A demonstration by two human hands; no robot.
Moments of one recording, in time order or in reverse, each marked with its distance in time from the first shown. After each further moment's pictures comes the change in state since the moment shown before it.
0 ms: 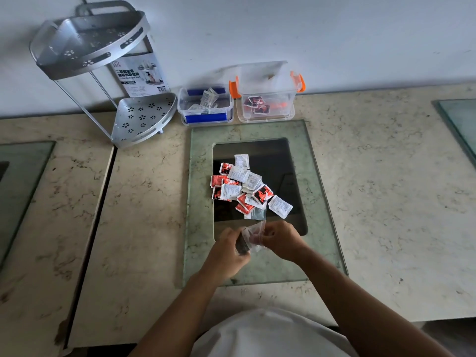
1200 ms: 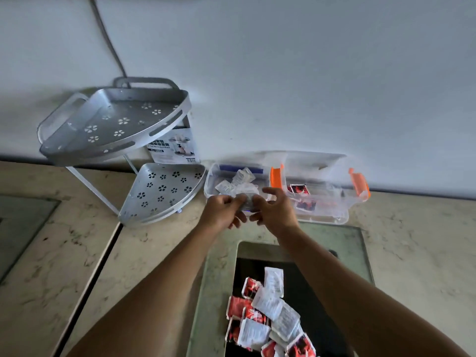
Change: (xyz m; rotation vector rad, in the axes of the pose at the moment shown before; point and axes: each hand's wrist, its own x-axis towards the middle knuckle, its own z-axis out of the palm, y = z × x) left_hand 0.323 0.014 -0.234 -0.634 0.288 -0.274; right_hand 0.303 -0.223 -0.095 0.519 0.233 -0.152
